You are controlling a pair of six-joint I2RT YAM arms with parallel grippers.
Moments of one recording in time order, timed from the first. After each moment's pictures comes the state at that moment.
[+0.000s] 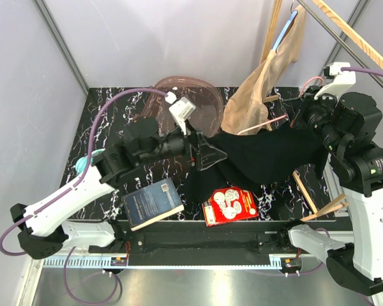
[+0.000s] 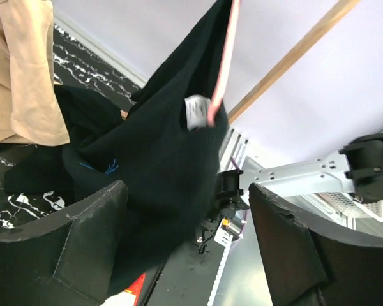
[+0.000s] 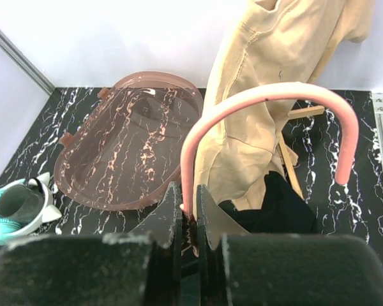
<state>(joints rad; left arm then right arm) -0.98 1.18 1.39 -0.32 0.23 -0.48 0.30 1.04 1.76 -0.86 0.05 0.21</state>
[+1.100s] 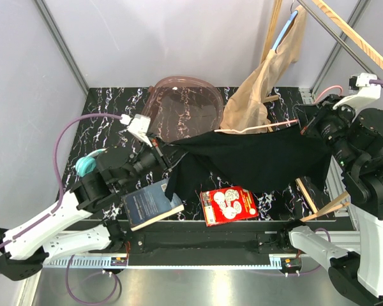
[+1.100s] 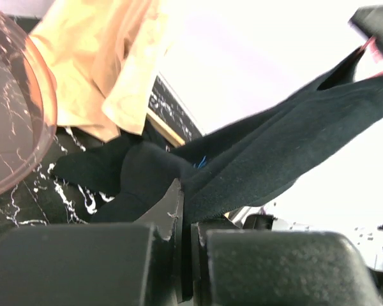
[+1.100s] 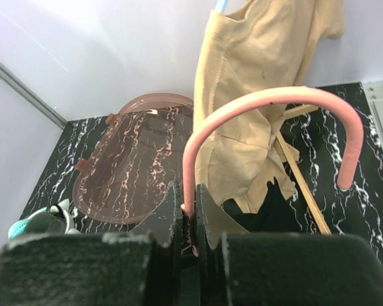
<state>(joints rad) -0.98 0.83 1.02 -0.21 -0.15 -0.63 0.30 0.96 1.77 -0.89 0.12 0.32</state>
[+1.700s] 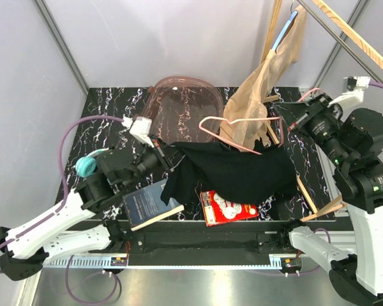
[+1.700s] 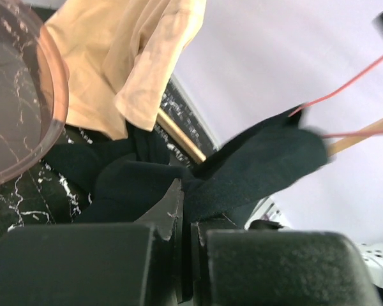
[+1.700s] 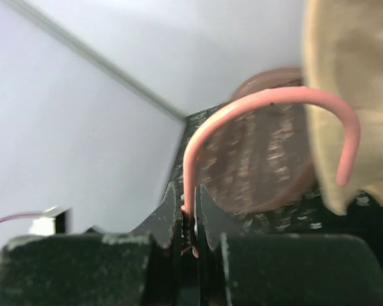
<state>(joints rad) -0.99 0.81 0.96 -0.19 -0.20 -0.67 0.30 0.94 1.64 -0.75 -0.05 0.72</state>
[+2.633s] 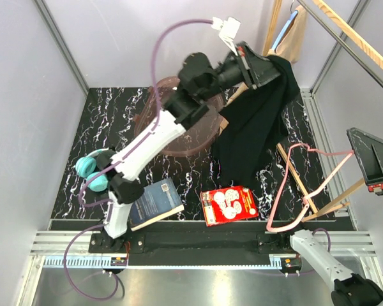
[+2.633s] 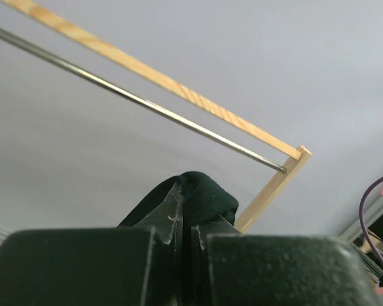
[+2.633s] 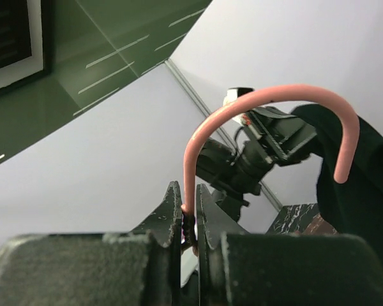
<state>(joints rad) -0.88 1.97 2.37 0.05 0.37 -0.78 0.30 0.72 1.93 -0.68 -0.12 0.86</state>
